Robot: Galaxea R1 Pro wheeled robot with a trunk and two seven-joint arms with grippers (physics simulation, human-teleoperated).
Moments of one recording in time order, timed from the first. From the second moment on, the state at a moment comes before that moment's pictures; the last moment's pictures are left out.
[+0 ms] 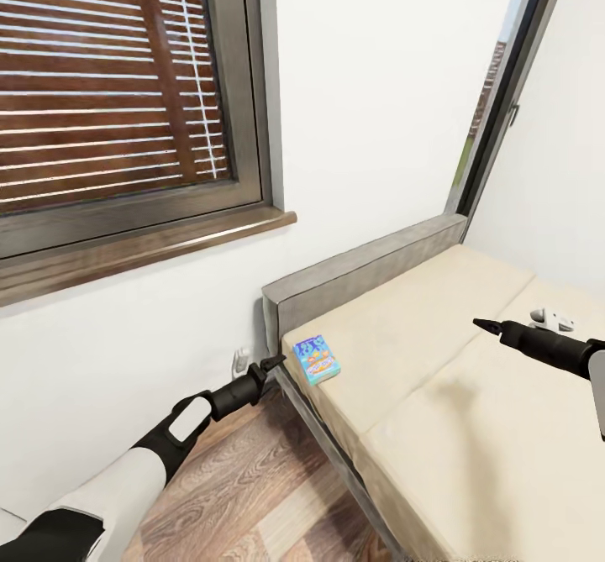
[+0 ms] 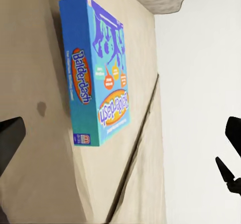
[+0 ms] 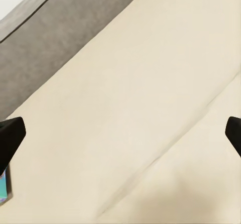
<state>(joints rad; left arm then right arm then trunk) -0.79 0.00 -0.22 -0.39 1.09 0.50 -0.60 -0.63 -0.35 -0.44 -1.35 -0.25 0.98 0.47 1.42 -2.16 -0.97</state>
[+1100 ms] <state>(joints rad) -0.79 0.01 -0.21 -0.39 1.08 0.49 -0.60 -0.63 -0.35 -0.44 -1.35 -0.25 0.99 0.47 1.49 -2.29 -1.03</state>
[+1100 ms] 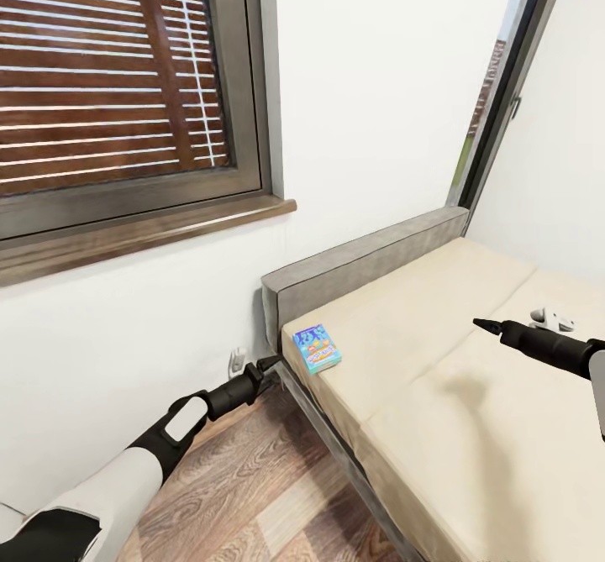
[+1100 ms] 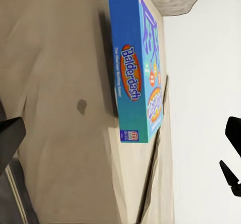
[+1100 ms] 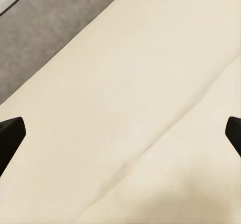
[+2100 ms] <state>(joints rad) -0.82 0.01 -0.21 -0.38 1.08 0.41 -0.59 -0.63 -0.35 -0.44 -1.37 -0.25 0.99 0.47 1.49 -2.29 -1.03</state>
